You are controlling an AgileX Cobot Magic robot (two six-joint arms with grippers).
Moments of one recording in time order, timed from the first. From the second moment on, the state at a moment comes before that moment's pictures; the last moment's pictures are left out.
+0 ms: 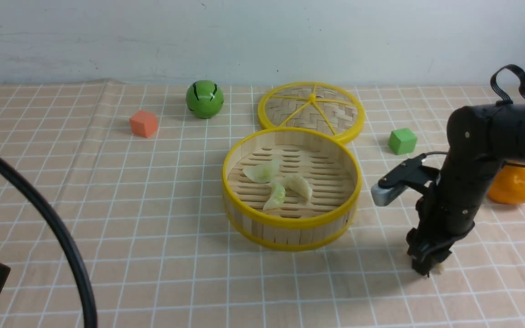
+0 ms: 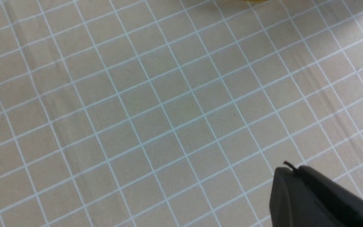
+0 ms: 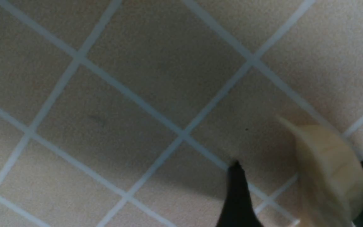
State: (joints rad) right arm 0.20 1.99 -1.36 0.09 0.96 -0.52; left arm -0.64 0.78 -1.07 0.10 1.25 -0.26
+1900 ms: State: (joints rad) right arm 0.52 1.63 -1.81 0.28 1.20 -0.23; left arm -0.64 0.09 -0.42 0.06 0.64 -0.28
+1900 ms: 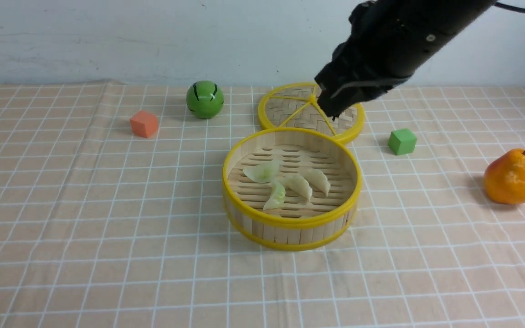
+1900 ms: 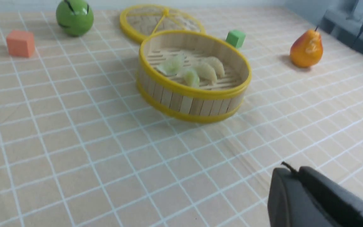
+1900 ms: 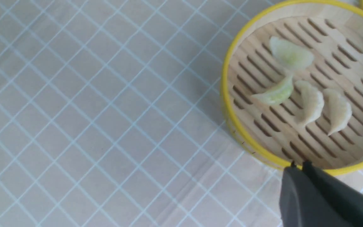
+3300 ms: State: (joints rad) right arm 0.63 0.58 -0.78 0.28 0.67 -0.27; left arm -0.64 0.05 -0.35 0.06 0.65 -0.28
